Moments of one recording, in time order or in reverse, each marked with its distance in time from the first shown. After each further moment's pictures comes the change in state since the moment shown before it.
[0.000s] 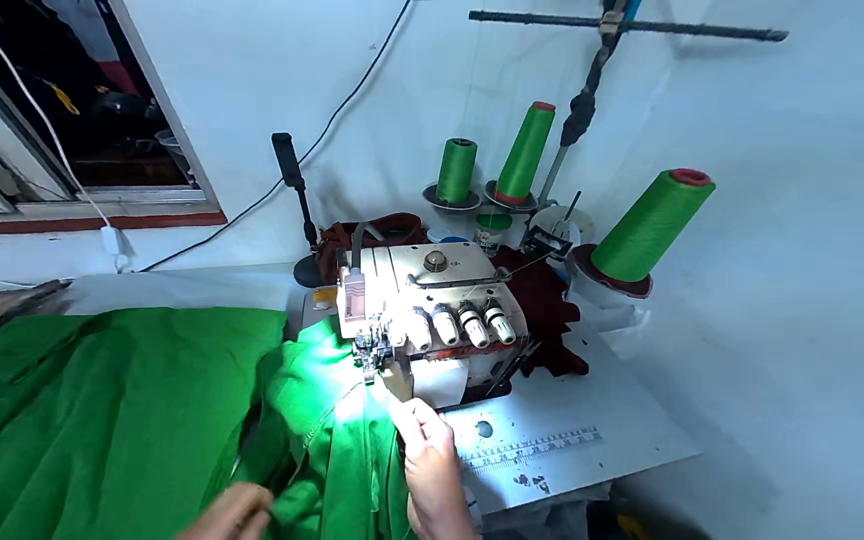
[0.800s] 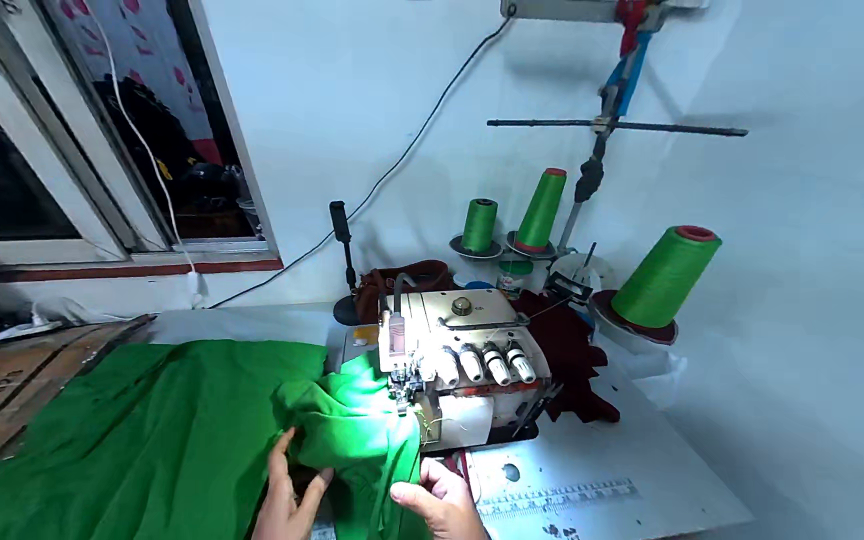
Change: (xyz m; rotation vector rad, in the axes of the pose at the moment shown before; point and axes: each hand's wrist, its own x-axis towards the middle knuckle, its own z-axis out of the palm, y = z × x) left_hand 0.047 -0.015 0.033 -0.429 0.417 -0.120; right_hand -0.021 -0.004 -0.008 0.182 -0.265 0.293
